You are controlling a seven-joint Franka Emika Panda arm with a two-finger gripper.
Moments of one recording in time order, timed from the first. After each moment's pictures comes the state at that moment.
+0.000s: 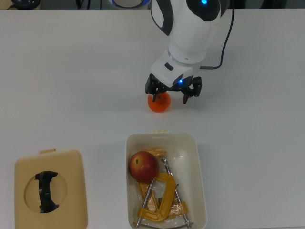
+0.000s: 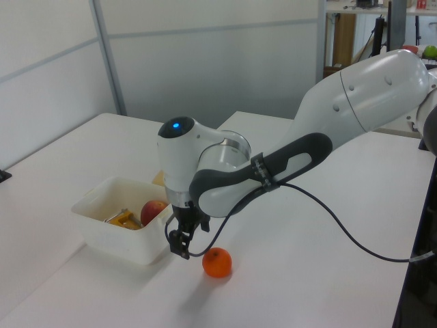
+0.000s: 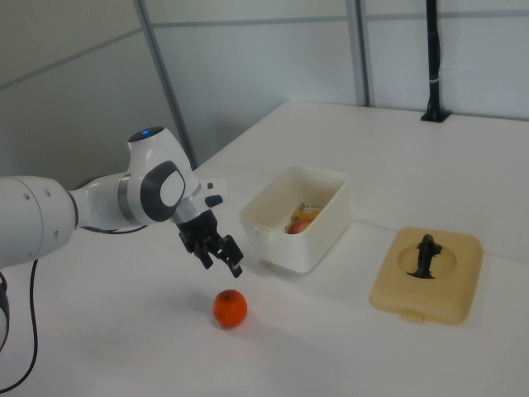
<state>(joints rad) 0.16 0.37 0.13 -1.71 -0.24 2.13 0.38</state>
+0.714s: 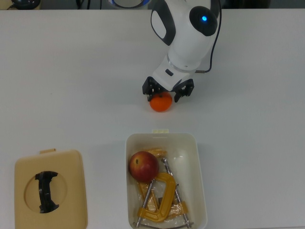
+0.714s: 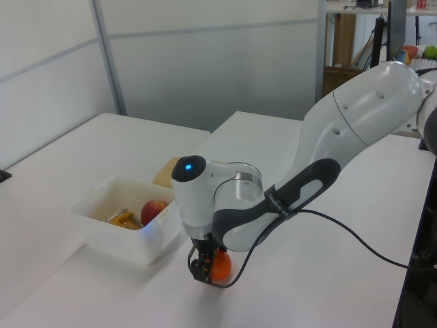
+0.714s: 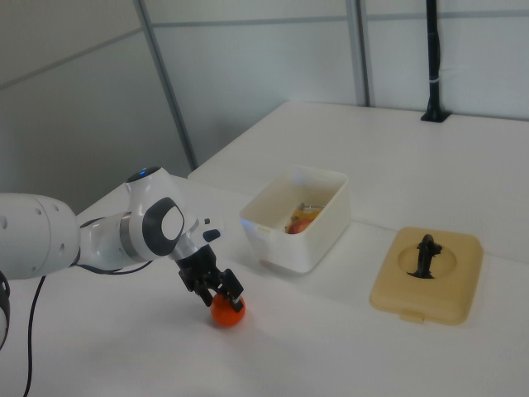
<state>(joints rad) 0.16 0.37 0.13 -1.88 -0.36 2.22 0.42</state>
